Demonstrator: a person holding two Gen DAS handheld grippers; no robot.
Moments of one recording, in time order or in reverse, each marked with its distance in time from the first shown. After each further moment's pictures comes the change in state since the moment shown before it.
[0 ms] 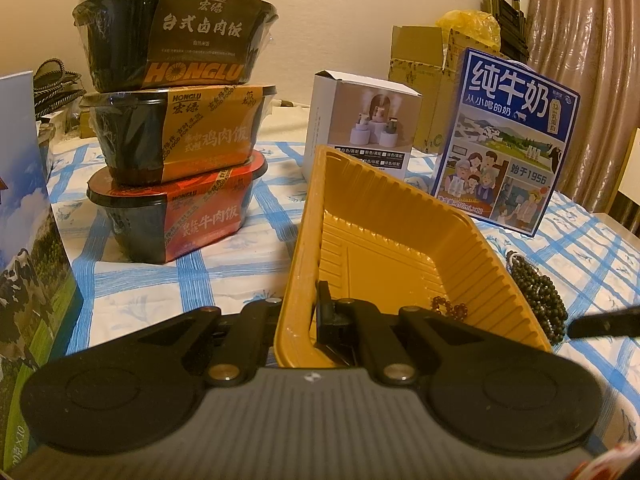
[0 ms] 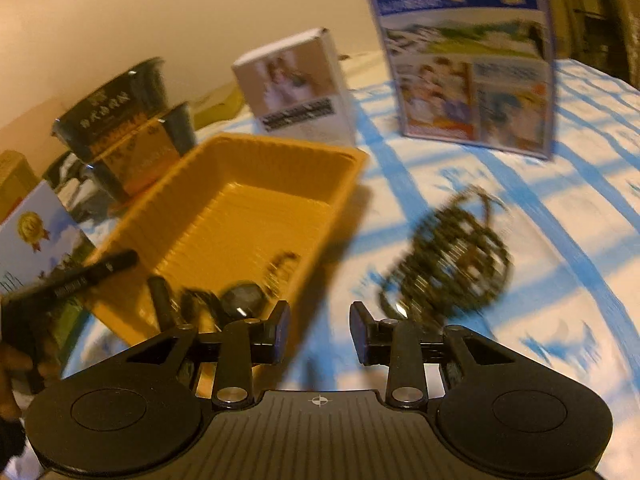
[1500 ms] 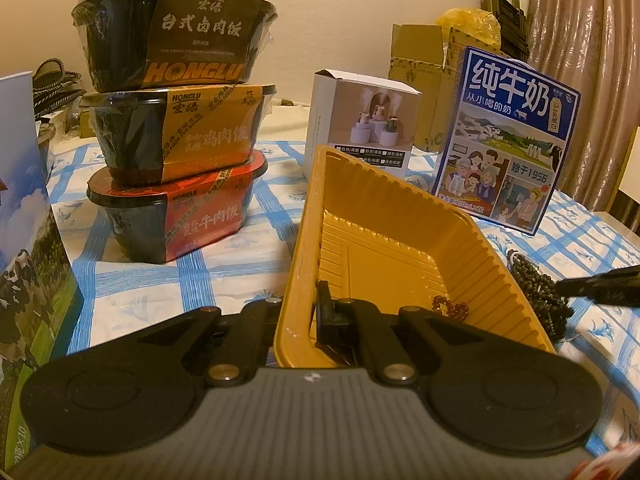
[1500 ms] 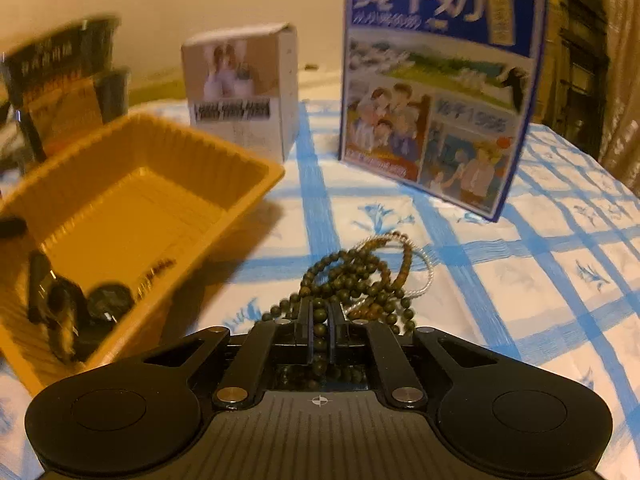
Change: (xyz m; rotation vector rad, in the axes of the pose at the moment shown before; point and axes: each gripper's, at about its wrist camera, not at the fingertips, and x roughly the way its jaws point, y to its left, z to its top) left arm 0.000 0.002 0.001 0.005 0.002 0.001; right arm 0.028 -0.028 0.024 -0.194 -0.081 -0.181
